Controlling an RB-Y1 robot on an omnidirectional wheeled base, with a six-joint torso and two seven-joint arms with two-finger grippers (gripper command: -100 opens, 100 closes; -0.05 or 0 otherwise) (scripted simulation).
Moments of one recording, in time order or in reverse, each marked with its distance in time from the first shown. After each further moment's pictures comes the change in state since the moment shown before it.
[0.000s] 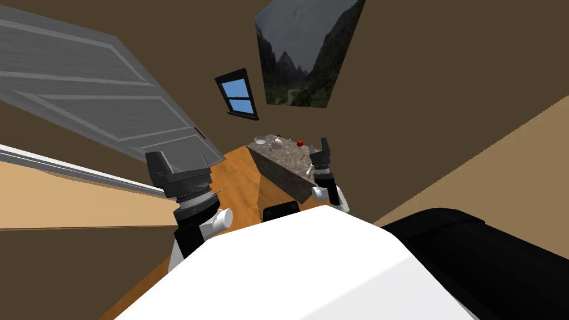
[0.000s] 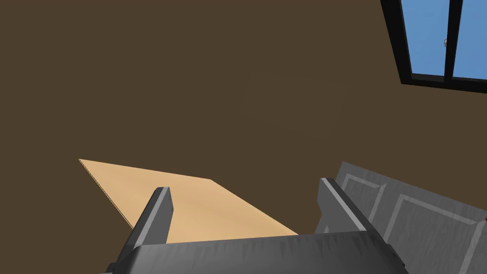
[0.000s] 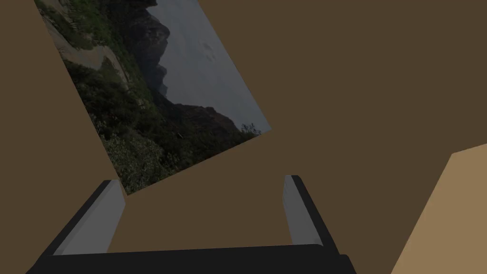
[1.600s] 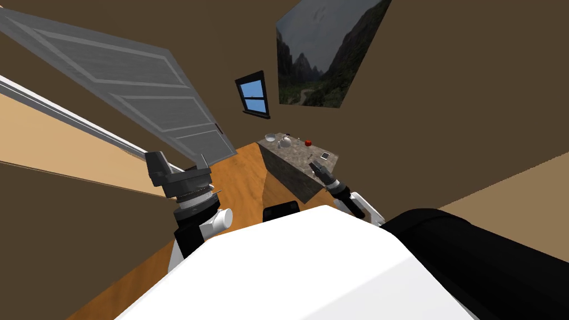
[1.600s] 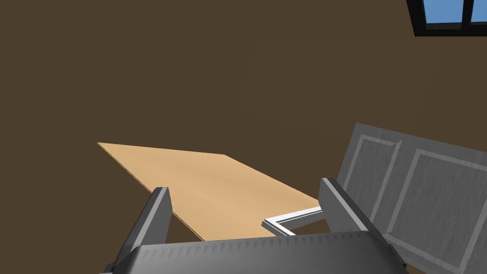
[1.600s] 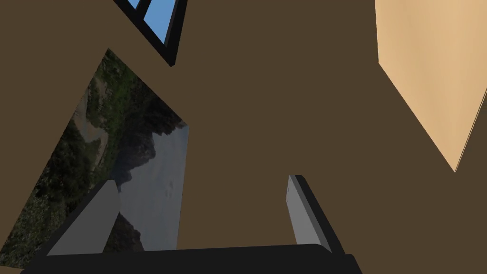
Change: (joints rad) left arm 0.000 0.000 0.000 0.000 0.000 0.000 0.000; right arm 0.238 -0.442 -0.119 0.116 0.215 -0.179 0.341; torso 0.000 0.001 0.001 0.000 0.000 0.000
